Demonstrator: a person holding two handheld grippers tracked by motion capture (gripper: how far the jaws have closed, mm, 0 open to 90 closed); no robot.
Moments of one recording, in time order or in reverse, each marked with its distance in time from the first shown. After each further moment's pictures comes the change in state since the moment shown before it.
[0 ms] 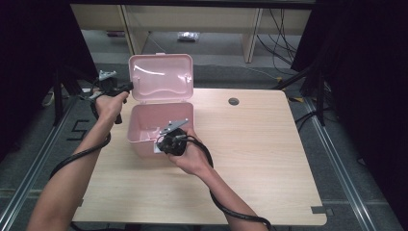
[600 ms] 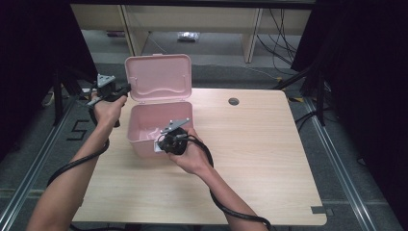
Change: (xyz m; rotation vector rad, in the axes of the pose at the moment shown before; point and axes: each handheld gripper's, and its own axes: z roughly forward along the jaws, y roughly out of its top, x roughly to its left) left arm -0.001 -0.011 -0.012 -0.069 0.018 0.066; right arm -0.003 0.000 0.001 -0.020 -0.010 -0.005
